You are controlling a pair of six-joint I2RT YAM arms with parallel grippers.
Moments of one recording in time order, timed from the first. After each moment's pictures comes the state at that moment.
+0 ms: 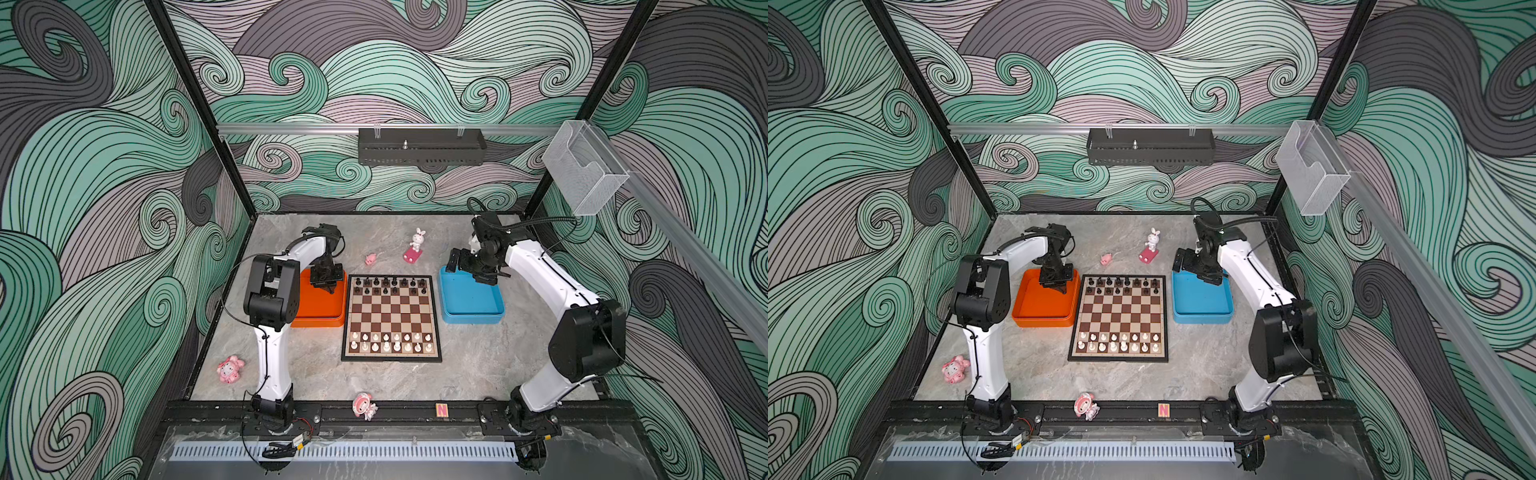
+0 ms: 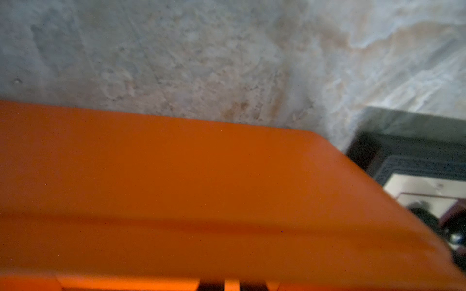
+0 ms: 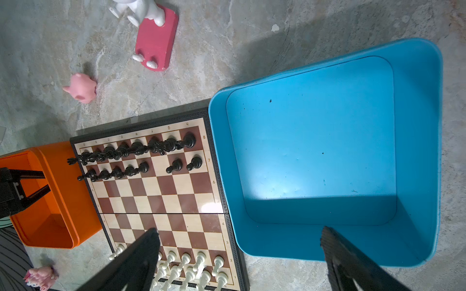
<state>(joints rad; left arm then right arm) -0.22 2.09 1.59 -1.11 0.02 -0.33 0.24 1.66 1.43 -1.02 -0.16 0.45</state>
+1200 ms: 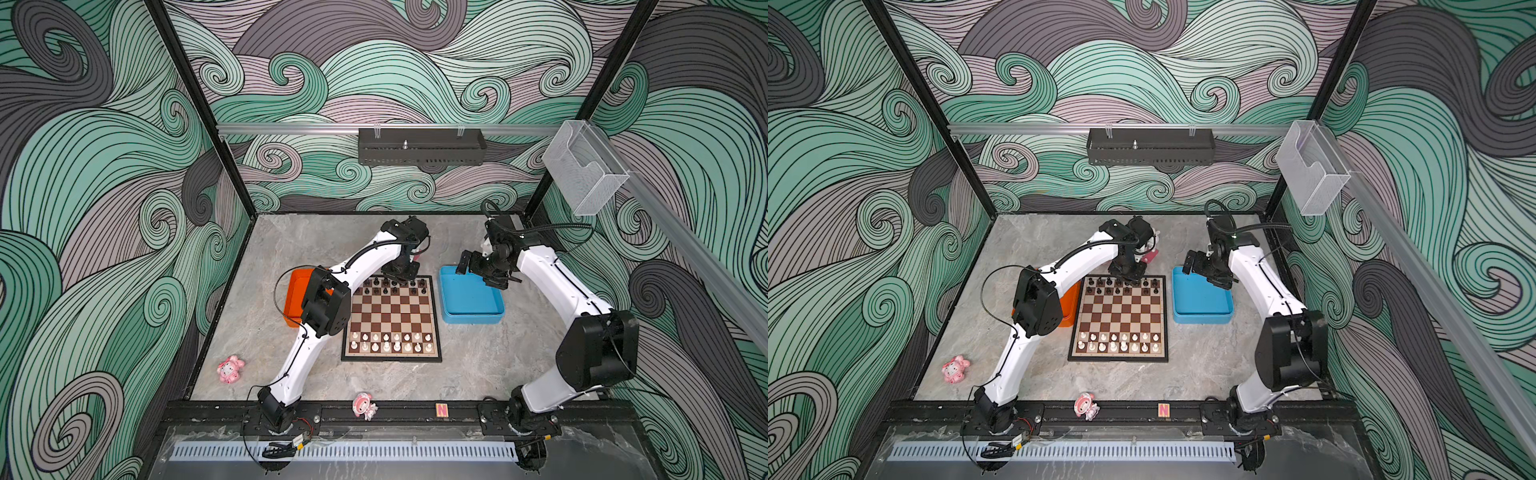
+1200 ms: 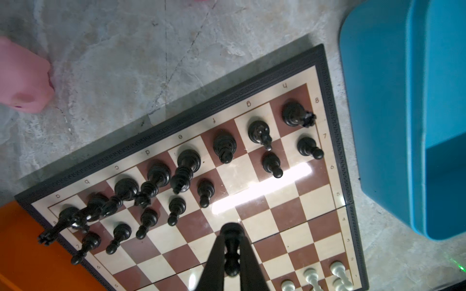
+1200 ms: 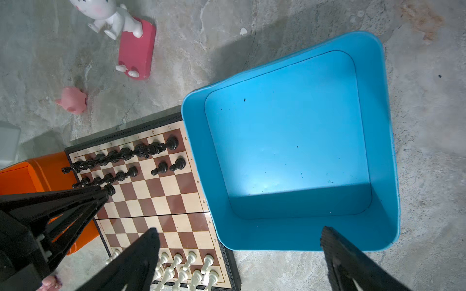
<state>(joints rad) -0.71 2.34 2.24 -1.32 0.01 -0.30 0.16 1.59 1.36 -1.01 -0.17 0.44</state>
